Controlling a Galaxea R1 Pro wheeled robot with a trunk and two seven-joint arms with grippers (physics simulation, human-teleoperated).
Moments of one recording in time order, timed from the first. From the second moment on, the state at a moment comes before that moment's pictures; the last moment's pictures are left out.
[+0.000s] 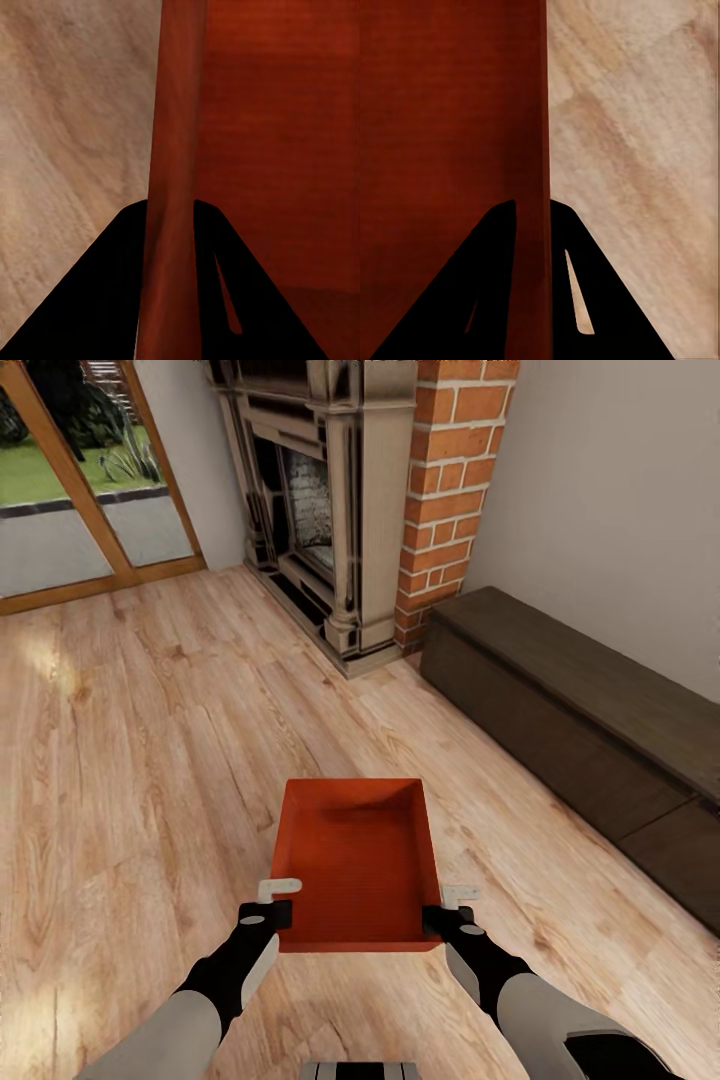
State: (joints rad) left arm -0.65 -0.11 -0.10 -0.48 0.09 0.18 0.29; right arm -0.75 0.11 0.01 -0.19 0.00 -0.03 -0.11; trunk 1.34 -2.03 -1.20
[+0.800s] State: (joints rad) left arm -0.65 -0.11 -0.10 -0.48 0.09 0.19 0.29; right arm -0.75 0.11 0.01 -0.19 0.00 -0.03 -0.11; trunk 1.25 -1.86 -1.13
